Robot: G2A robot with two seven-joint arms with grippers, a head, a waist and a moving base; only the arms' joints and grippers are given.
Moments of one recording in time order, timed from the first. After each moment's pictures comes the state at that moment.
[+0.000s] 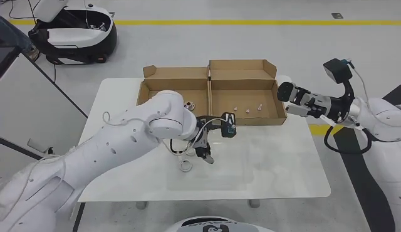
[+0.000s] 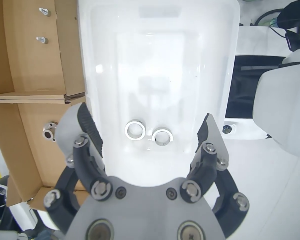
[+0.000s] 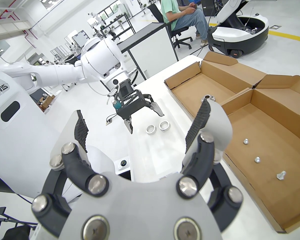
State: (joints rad) left arm 0.64 -1.06 -0.46 -1.78 0.49 -0.54 -1.28; right arm -1.38 -0.80 1.58 -1.71 0.38 -0.71 1.11
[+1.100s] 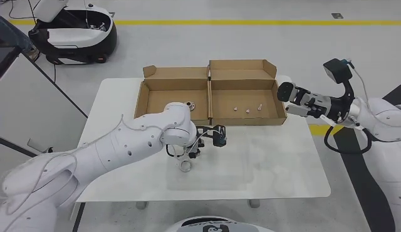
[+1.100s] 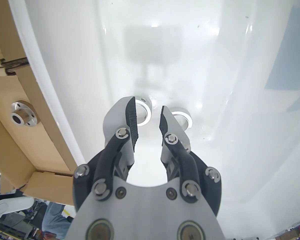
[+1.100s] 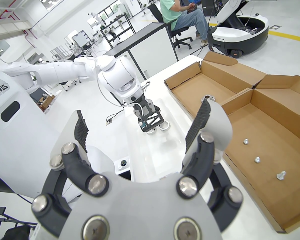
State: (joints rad) left arm 0.59 -1.10 -0.23 -1.60 0.64 -0.52 -1.28; right arm -1.38 -0.80 1.58 -1.71 0.38 -0.71 1.11
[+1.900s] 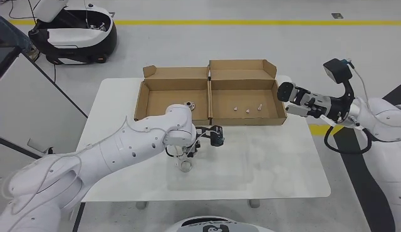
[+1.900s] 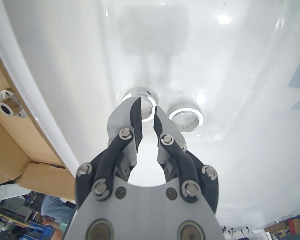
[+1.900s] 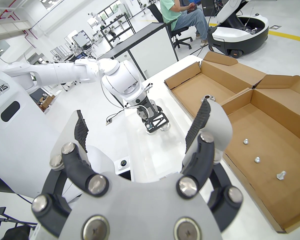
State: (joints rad) left arm 0.61 -1.12 -0.24 -1.57 0.70 -0.49 -1.33; right arm -1.38 -0.80 1.58 -1.71 0.38 -0.71 1.11
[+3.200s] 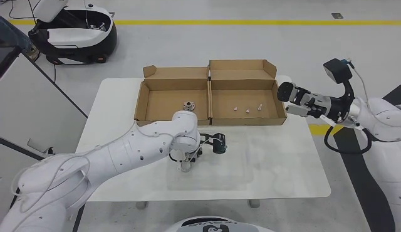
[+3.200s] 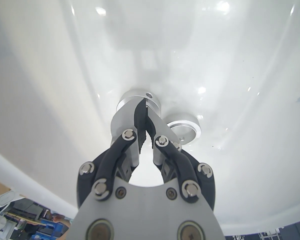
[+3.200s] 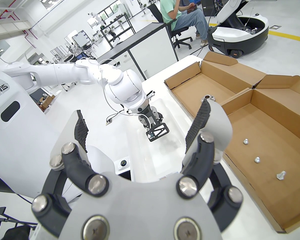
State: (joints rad) left arm 0.61 -1.16 -0.17 -1.53 0.70 -0.53 -1.29; right arm -1.38 -0.80 1.58 -1.71 0.38 -0.71 1.11
